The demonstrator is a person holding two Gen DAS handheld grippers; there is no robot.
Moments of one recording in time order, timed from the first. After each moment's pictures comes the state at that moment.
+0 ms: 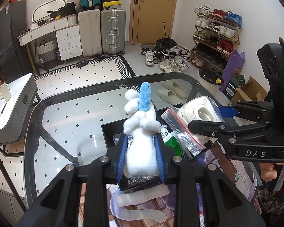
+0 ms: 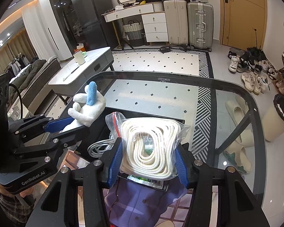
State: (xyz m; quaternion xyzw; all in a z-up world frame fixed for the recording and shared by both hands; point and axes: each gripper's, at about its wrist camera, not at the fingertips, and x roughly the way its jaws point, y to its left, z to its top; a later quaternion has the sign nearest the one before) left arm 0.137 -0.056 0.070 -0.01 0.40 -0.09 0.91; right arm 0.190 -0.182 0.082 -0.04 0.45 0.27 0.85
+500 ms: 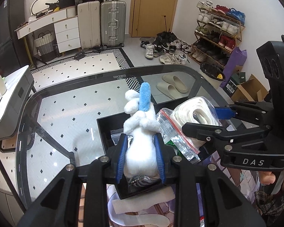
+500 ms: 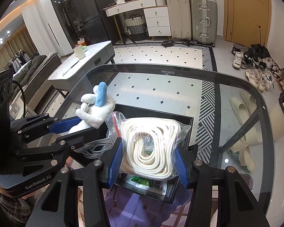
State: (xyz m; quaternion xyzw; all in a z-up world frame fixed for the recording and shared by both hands) left arm 0.158 -0.052 0.048 -0.02 0.43 -0.10 0.90; right arm 0.209 -0.163 0.058 -0.05 0.47 0.28 0.84
